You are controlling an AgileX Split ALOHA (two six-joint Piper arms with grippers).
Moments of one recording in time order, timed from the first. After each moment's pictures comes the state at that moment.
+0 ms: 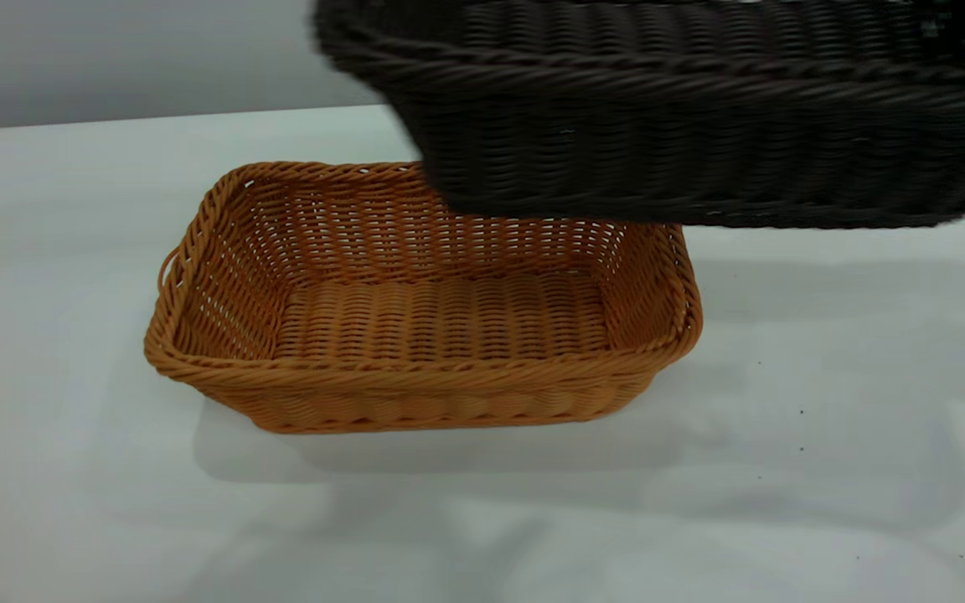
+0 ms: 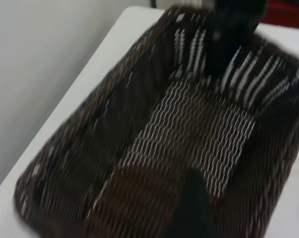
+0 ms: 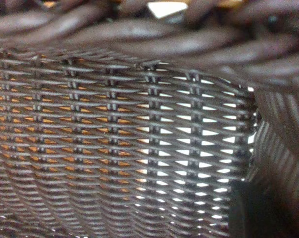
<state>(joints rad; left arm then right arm) -0.70 1.25 -1.19 -0.45 0.61 0.78 0.03 1.64 -1.21 0.43 1.01 -0.09</state>
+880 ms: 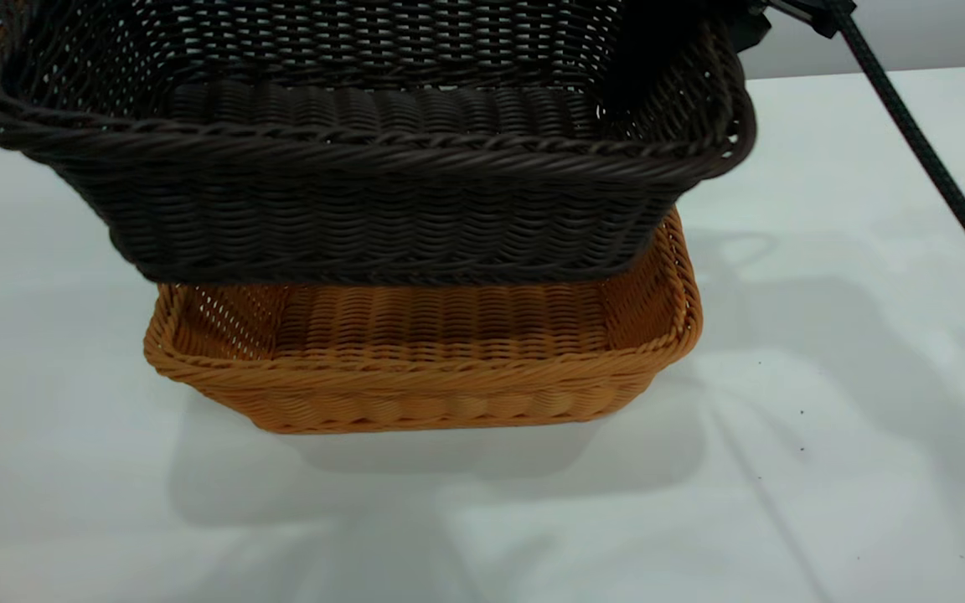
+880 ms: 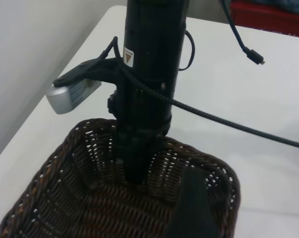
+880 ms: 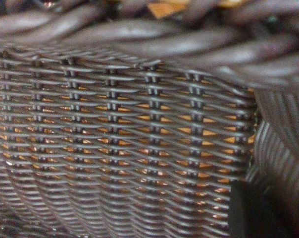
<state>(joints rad) -0.70 1.25 -1.19 -0.48 0.65 0.78 0.30 1.99 -1.52 0.54 1.01 -0.04</state>
